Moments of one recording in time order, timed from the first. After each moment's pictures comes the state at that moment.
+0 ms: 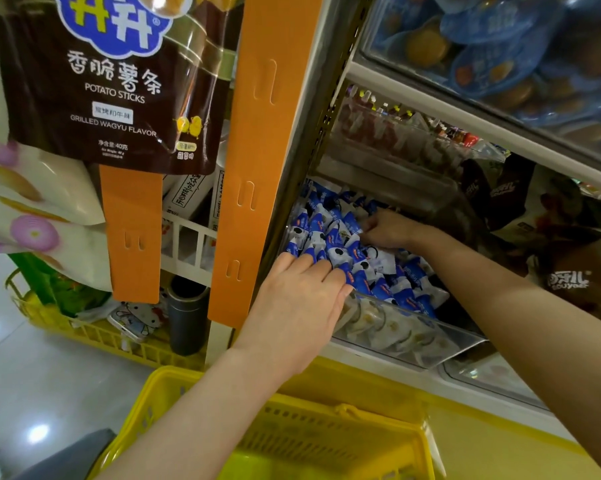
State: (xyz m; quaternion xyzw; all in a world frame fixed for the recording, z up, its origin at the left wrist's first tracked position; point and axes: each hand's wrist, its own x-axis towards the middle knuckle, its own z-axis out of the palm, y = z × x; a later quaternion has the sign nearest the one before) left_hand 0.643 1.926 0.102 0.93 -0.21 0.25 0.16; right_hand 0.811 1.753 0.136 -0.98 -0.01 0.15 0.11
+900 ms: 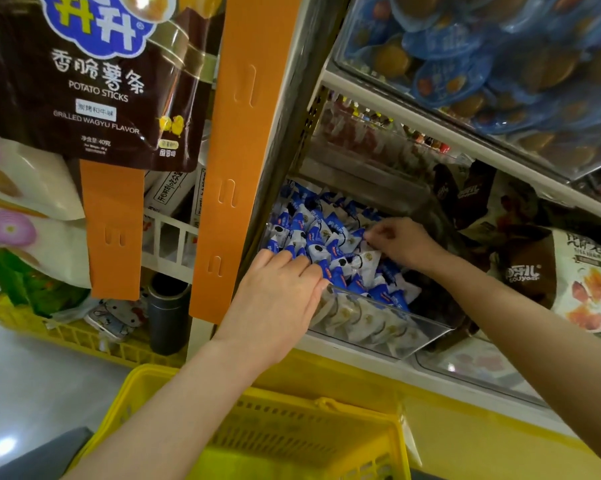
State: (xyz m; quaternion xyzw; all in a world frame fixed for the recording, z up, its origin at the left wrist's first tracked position) left_hand 0.641 1.926 0.102 0.93 -0.21 0.25 0.17; right_hand 0.757 1.718 0.150 -0.98 -0.02 0.02 0.21
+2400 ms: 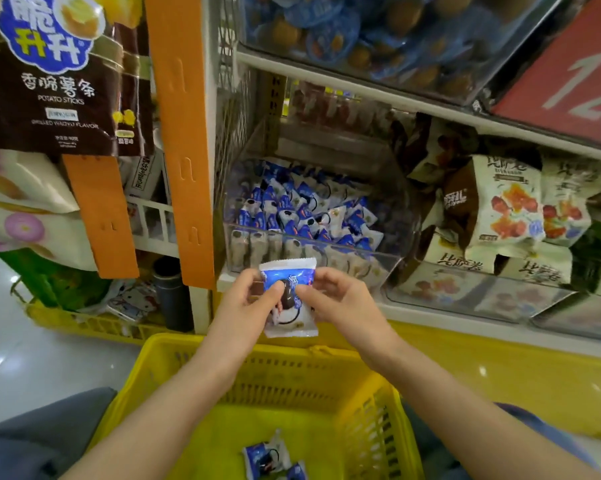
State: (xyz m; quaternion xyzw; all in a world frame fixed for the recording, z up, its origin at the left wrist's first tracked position) left_hand 0.567 1.908 0.082 0.71 0.00 -0.01 0.70; right_hand 0.573 1.767 0.101 -0.77 -0.04 0.05 0.64
